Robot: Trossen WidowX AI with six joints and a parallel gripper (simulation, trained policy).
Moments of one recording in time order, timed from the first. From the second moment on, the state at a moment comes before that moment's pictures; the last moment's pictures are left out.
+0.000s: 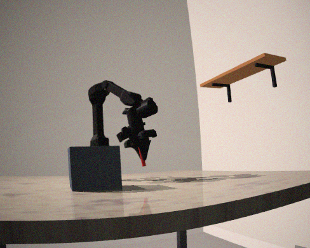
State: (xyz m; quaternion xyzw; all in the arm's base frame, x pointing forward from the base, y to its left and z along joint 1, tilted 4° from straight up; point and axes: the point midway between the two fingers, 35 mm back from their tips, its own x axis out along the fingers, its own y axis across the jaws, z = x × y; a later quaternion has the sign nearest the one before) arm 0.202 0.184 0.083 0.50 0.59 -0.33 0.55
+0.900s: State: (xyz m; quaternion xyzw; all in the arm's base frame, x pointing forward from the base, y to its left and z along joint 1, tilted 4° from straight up) arm 0.263 0.118 0.175 0.53 0.50 -0.30 0.61
